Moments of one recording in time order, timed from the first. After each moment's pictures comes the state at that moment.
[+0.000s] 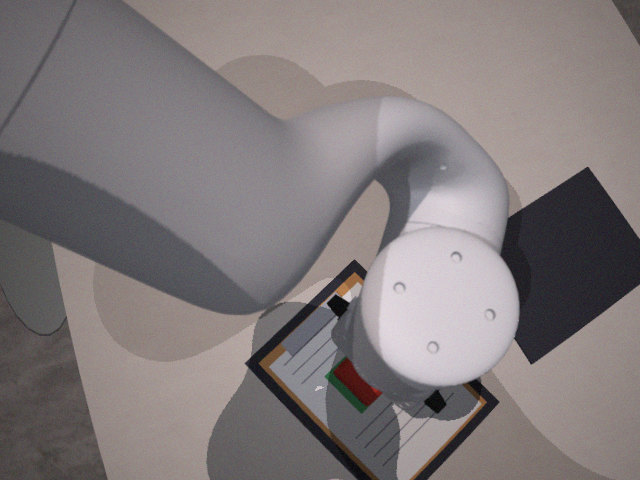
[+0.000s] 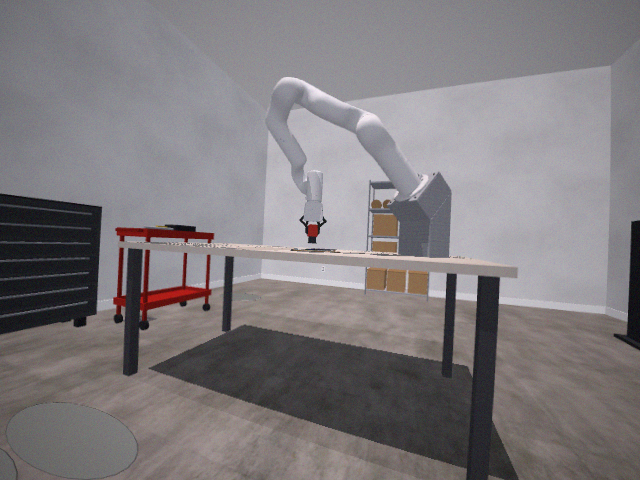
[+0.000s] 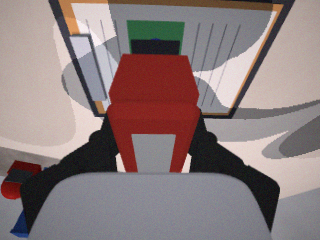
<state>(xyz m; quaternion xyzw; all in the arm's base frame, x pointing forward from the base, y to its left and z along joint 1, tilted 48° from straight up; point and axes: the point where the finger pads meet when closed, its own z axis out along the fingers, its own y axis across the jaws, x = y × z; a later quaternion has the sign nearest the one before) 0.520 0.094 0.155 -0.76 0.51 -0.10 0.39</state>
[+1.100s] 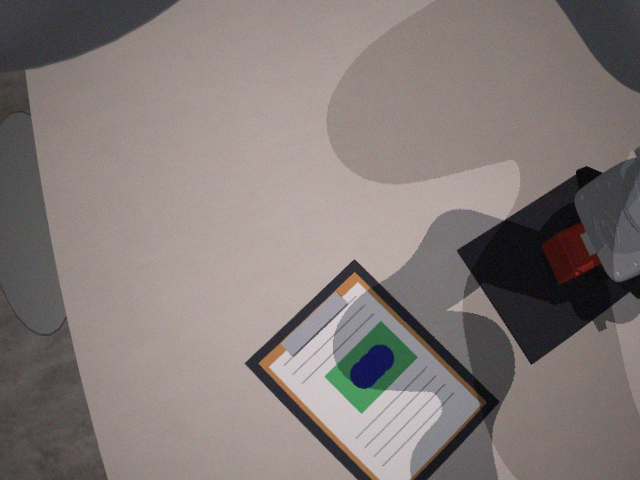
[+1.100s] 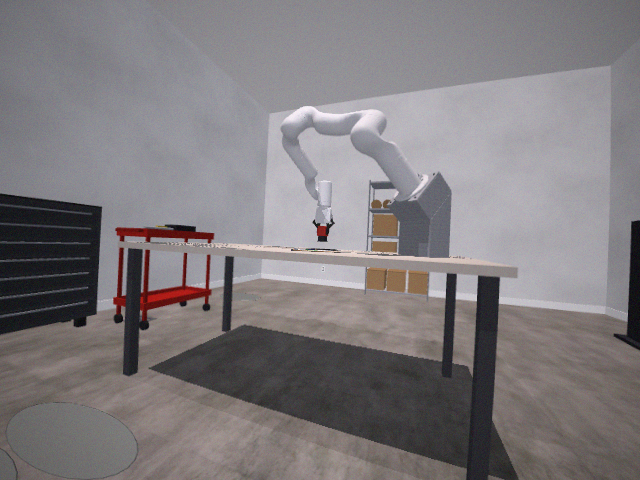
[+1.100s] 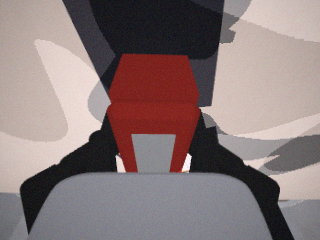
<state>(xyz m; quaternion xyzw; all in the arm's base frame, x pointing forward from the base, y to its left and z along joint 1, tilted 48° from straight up) 0.571 -0.141 0.044 -0.64 0.66 -0.03 0.41</state>
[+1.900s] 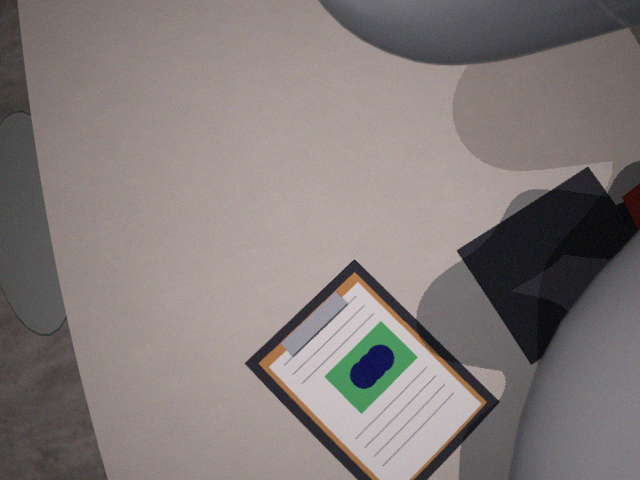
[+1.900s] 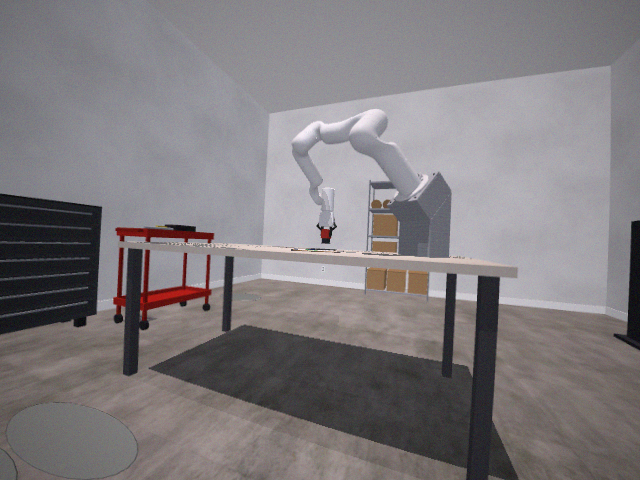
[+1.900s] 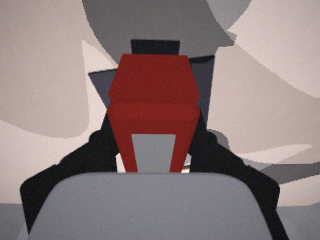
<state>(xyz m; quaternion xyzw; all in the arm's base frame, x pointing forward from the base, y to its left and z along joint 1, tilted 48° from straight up) 0.612 -0.254 -0.023 -0.64 0.65 -0.02 0.41</state>
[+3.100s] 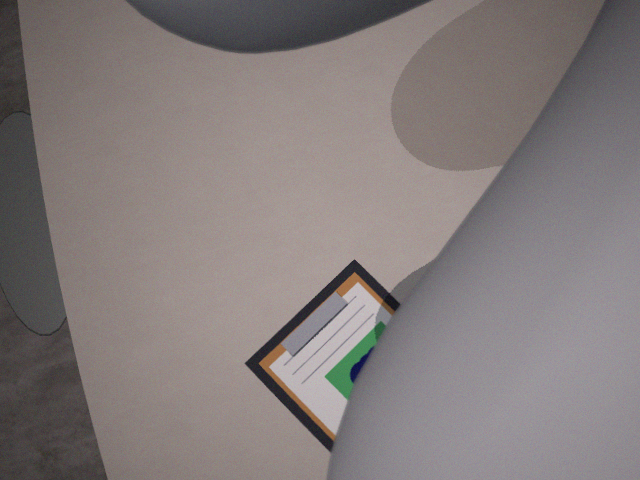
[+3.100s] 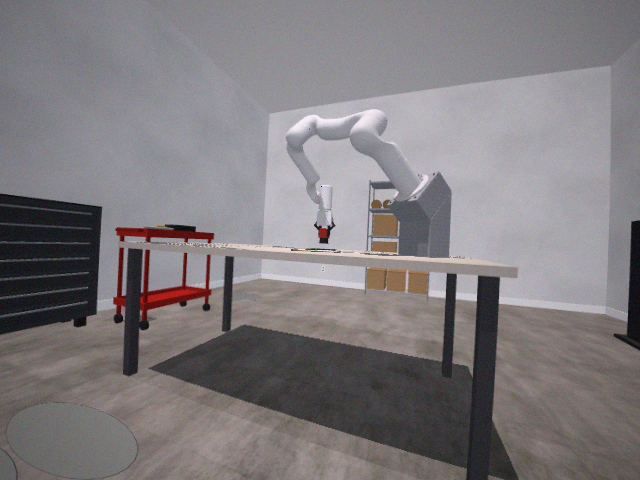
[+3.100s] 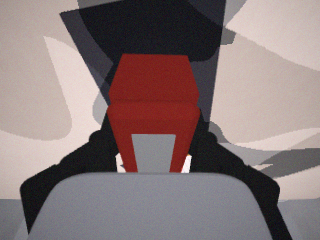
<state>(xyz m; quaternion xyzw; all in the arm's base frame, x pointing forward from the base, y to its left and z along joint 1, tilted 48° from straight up) 0.597 -0.194 0.009 -0.64 0.65 -0.02 0.41</state>
